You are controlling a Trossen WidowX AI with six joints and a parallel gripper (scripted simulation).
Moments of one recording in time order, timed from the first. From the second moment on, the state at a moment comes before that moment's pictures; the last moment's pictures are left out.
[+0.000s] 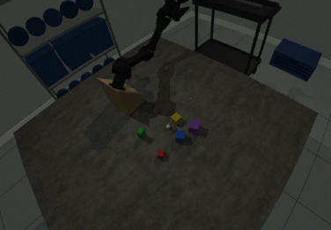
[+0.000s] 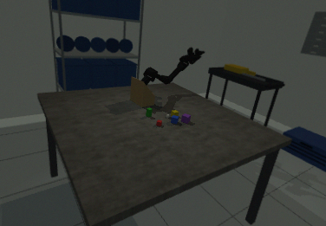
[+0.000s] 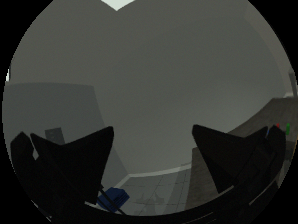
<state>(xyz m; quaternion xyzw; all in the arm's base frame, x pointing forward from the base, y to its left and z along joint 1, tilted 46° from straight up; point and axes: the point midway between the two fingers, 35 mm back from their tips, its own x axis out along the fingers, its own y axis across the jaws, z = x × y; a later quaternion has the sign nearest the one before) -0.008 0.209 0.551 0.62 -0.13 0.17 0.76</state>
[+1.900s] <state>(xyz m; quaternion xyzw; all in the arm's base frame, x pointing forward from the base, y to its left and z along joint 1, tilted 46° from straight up) 0.394 -0.067 0.328 0.32 0.32 0.11 0.89</state>
